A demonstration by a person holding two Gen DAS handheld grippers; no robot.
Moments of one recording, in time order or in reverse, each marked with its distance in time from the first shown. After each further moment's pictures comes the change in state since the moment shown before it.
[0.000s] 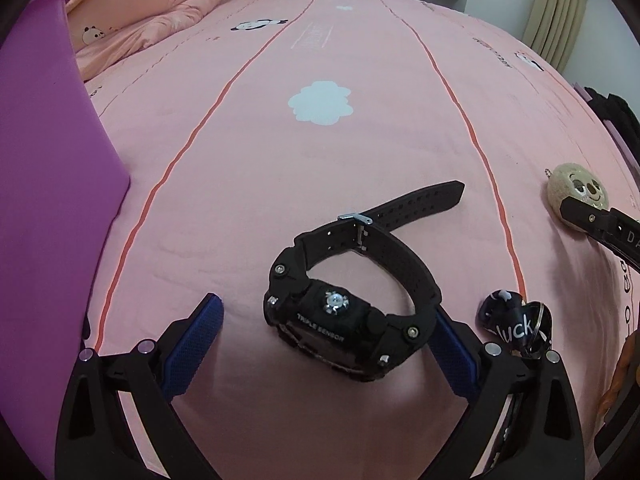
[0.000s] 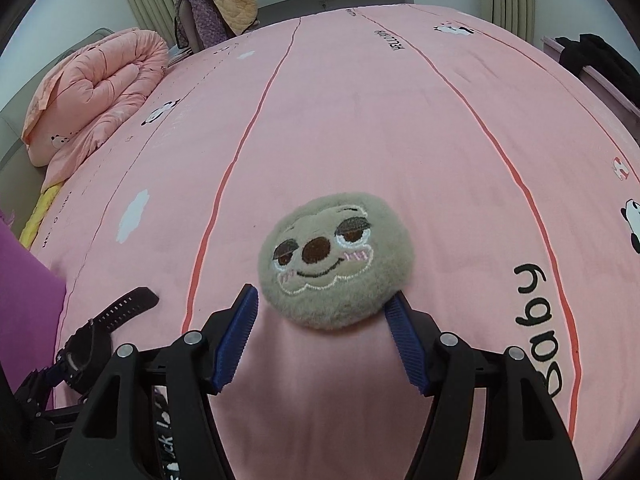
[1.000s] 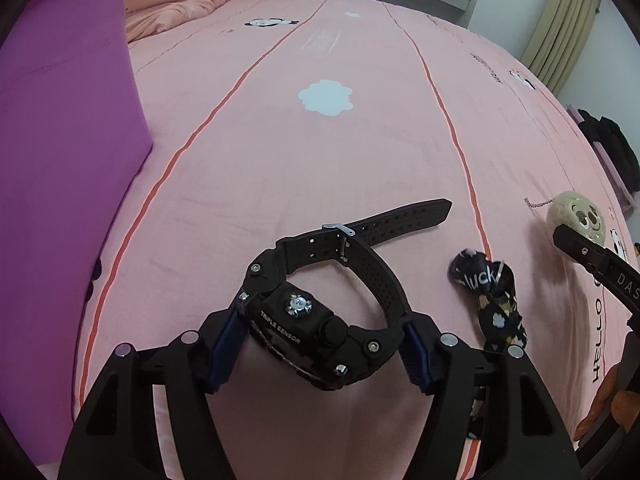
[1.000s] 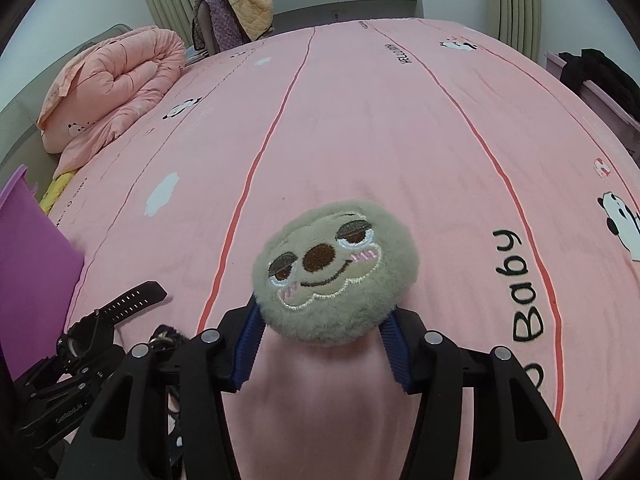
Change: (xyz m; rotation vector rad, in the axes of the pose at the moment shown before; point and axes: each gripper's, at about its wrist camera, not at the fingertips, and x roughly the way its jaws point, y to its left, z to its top) left arm -0.035 0.011 -0.033 -0.062 -0.005 -0.064; right arm -0.053 0.008 -0.046 -0.042 -0.030 0.024
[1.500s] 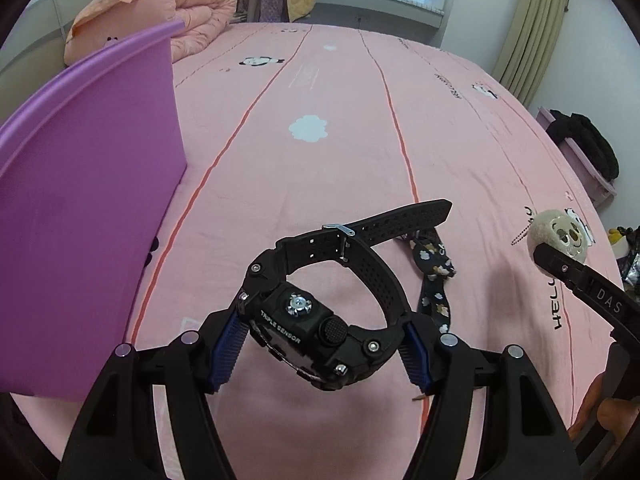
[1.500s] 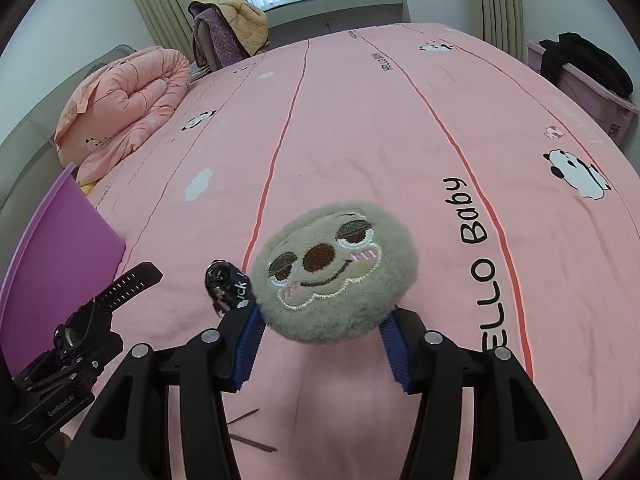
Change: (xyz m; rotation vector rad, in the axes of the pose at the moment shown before) left arm -0.101 -0.002 -0.042 0.055 -0.115 -0.041; right arm -0.094 0.008 -0.049 0.054 -0.055 0.029
